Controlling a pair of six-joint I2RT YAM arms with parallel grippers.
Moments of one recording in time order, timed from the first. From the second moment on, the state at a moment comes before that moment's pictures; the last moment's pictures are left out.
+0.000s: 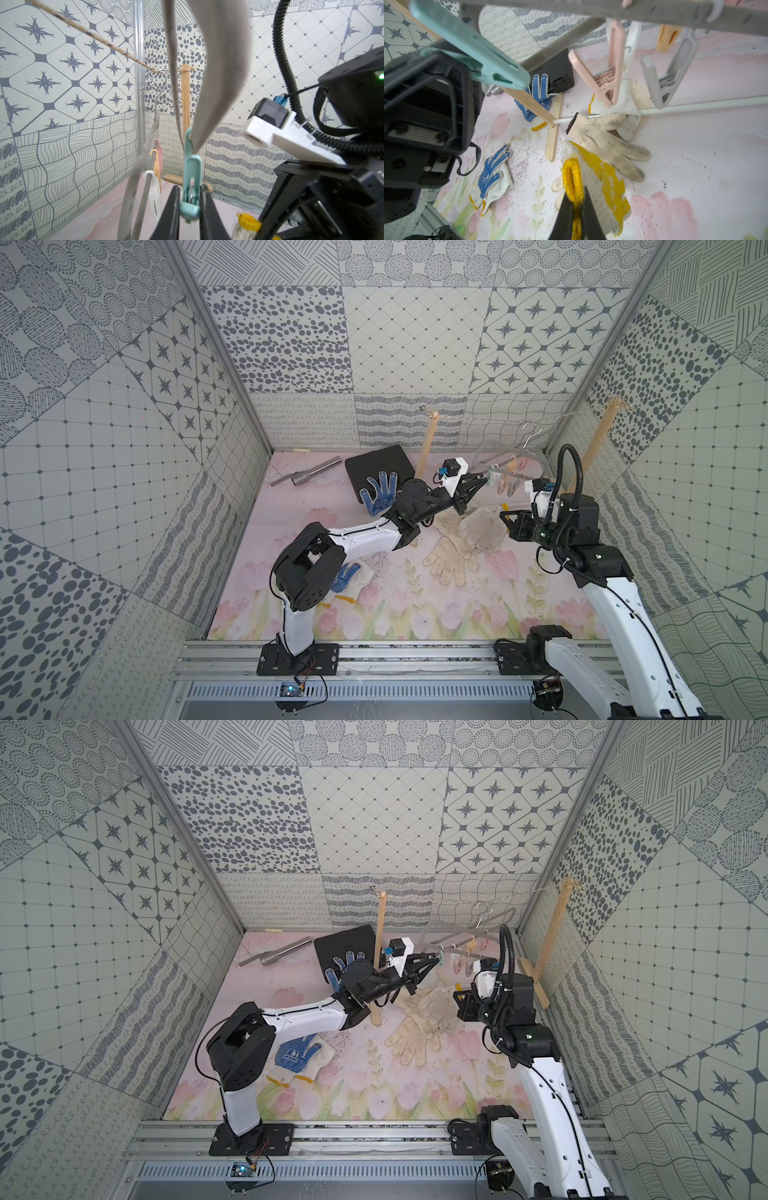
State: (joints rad) left arm -0.88 1.87 1.29 0.84 0.34 -0.11; right arm 0.08 0.87 0.92 -0.64 -0.42 0.23
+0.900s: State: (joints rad) left arm -0.89 1.68 1.46 0.20 0.23 -0.20; right arm 0.32 0.85 1.06 -0.60 -0.36 0.11
